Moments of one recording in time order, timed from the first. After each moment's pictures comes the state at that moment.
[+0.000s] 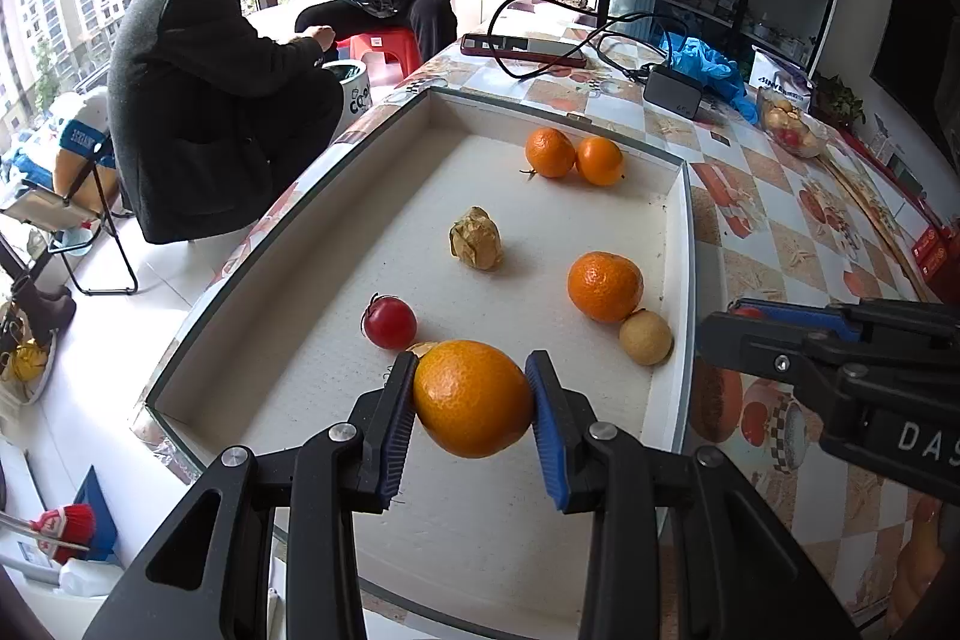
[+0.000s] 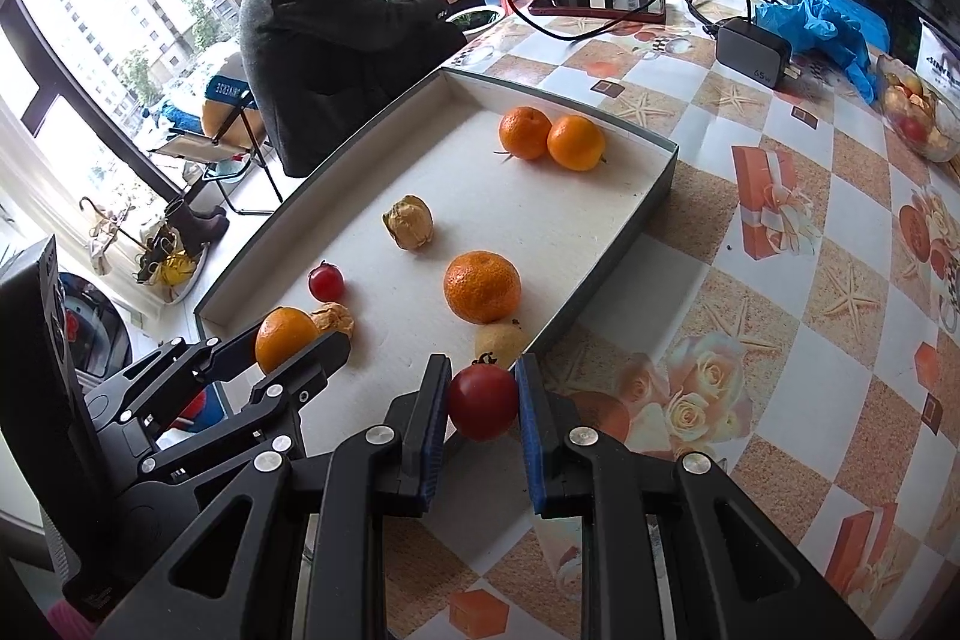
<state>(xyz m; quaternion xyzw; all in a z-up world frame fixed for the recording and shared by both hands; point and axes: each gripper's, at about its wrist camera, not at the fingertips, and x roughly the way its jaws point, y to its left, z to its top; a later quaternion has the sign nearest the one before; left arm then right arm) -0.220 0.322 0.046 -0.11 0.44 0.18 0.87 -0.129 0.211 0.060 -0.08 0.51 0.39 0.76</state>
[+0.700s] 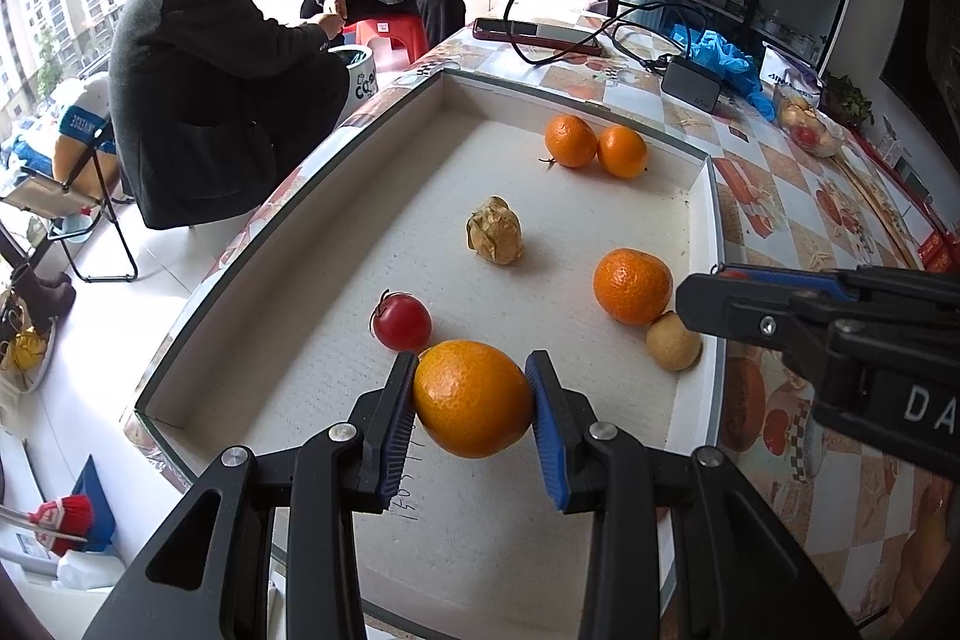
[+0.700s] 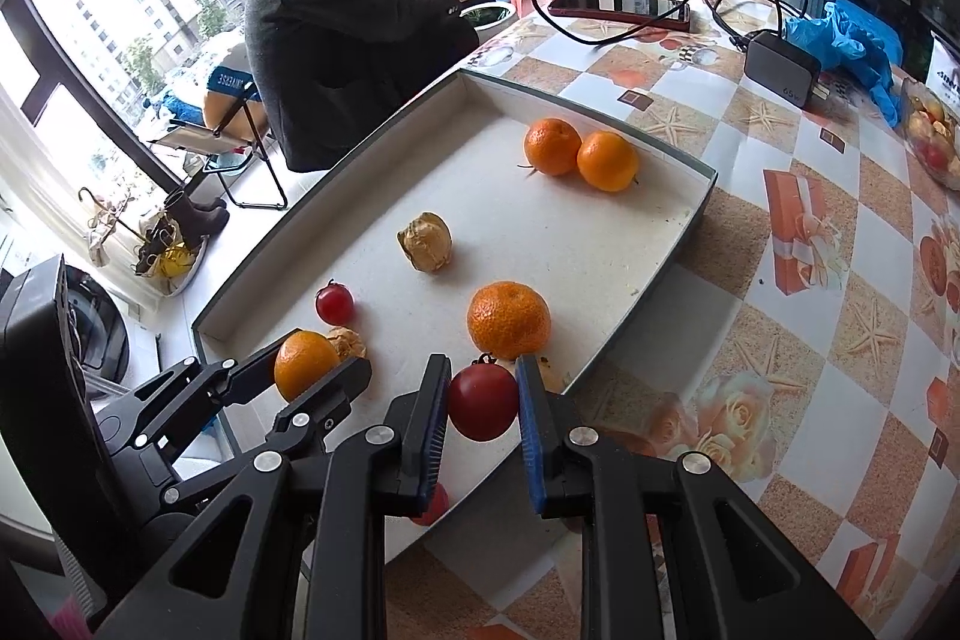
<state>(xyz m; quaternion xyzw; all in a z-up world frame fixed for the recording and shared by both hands) -0.212 0.333 0.037 -0.12 0.45 0.18 0.87 -0.121 0.242 0.063 -0.10 0.50 0.39 0.76</state>
